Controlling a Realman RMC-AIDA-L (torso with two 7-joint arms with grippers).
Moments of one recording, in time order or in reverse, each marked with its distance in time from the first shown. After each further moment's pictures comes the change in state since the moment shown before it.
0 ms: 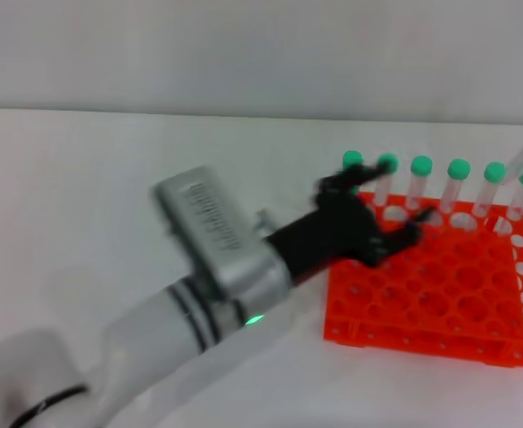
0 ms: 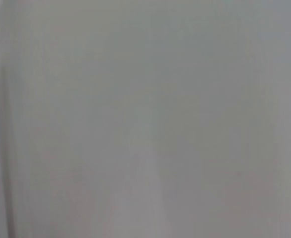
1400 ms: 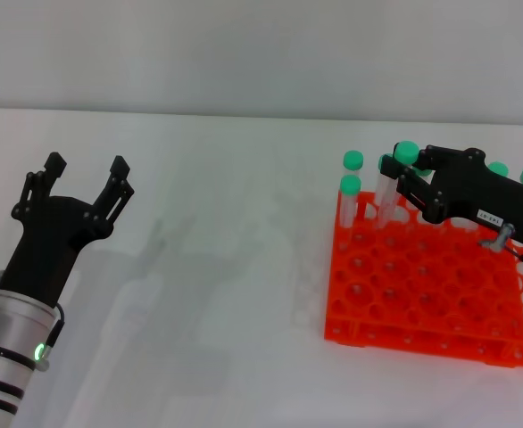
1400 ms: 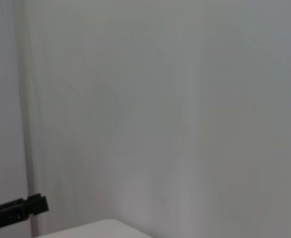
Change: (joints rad) left arm 0.392 0.012 -0.327 -0.121 -0.179 0.314 -0.072; right arm 0.254 0.071 -0.124 0.370 -0.020 -0.265 -0.370
